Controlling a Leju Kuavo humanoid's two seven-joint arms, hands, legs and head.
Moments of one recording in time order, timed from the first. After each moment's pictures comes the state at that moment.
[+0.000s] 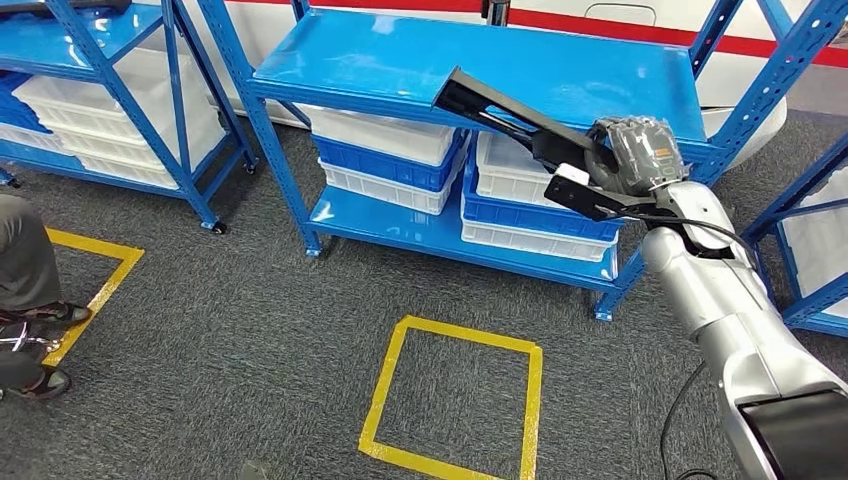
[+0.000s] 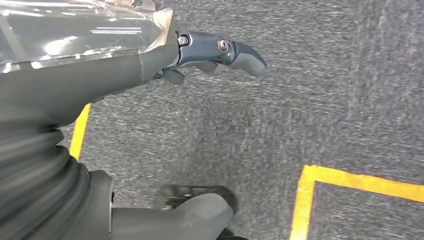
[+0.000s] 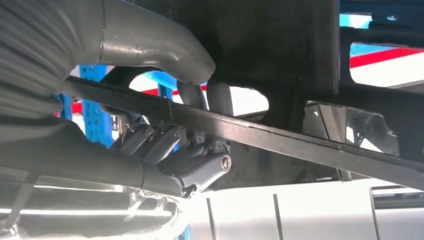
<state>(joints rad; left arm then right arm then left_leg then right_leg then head) -0.13 -0.20 0.70 -0.21 -0.71 0.27 -0.40 -0.98 -0.28 0.55 -0.73 0.85 -0.28 -0.25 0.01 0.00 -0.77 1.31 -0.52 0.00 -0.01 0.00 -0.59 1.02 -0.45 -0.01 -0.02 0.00</state>
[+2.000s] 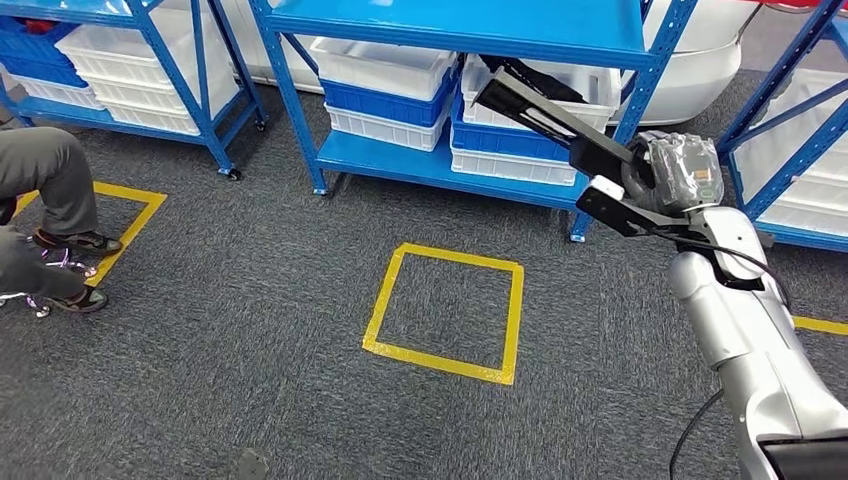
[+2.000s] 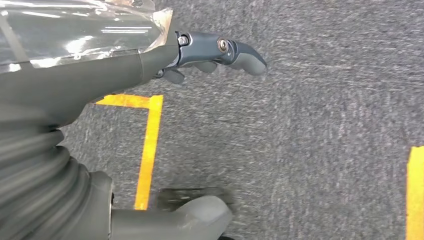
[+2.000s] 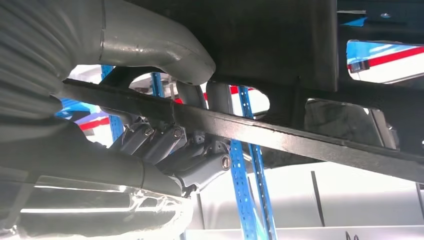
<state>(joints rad) -0.16 -0.19 0.67 -0.22 -0.73 0.24 -0.38 -0.82 -0.35 0.38 -0.92 0.93 -0.27 -0.19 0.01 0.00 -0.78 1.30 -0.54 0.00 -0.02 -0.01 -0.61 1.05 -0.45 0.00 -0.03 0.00</state>
